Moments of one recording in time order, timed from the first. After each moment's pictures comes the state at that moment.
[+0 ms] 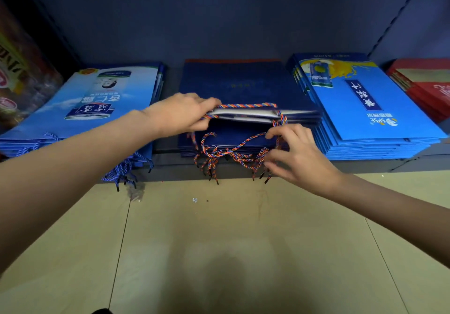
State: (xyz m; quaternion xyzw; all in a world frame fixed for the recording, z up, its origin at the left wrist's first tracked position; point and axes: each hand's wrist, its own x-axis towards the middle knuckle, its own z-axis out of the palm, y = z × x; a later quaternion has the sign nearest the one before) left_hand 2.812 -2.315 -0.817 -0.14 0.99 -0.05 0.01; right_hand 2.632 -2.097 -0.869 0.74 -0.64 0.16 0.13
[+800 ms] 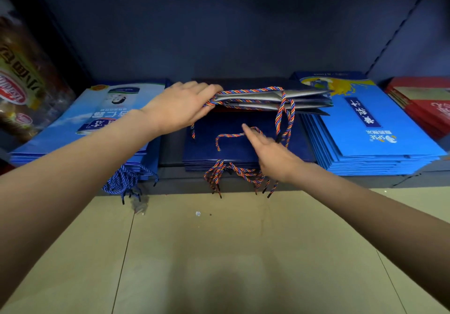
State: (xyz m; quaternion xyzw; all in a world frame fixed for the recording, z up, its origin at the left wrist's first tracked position) left_hand 2.815 -2.336 -0.795 -0.10 0.98 -0.09 -0.15; right_hand 2.654 -2.160 -0.854 0.65 -0.75 0.01 -0.12
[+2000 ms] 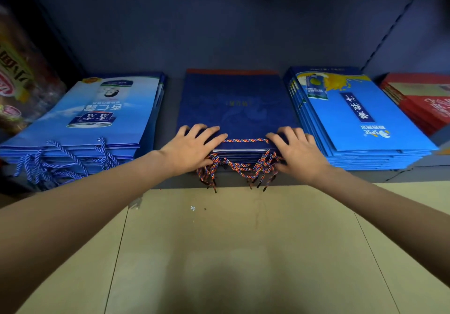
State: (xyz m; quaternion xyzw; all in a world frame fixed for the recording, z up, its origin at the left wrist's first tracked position) left_hand 2.821 -2.285 -0.870 -0.16 0.97 -0.14 0.10; right_hand 2.613 -2.120 -0.865 0.60 -0.79 -0.06 0.01
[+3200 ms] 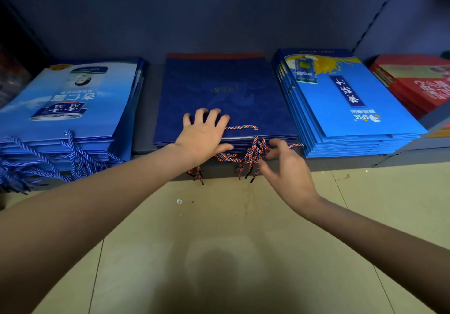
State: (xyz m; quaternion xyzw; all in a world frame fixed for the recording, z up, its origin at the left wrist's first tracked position) left_hand 2.764 -2.254 -0.879 -0.26 0.96 -0.05 0.02; right_hand 2.657 -2.085 -0.887 0.42 -0.86 0.28 -0.10
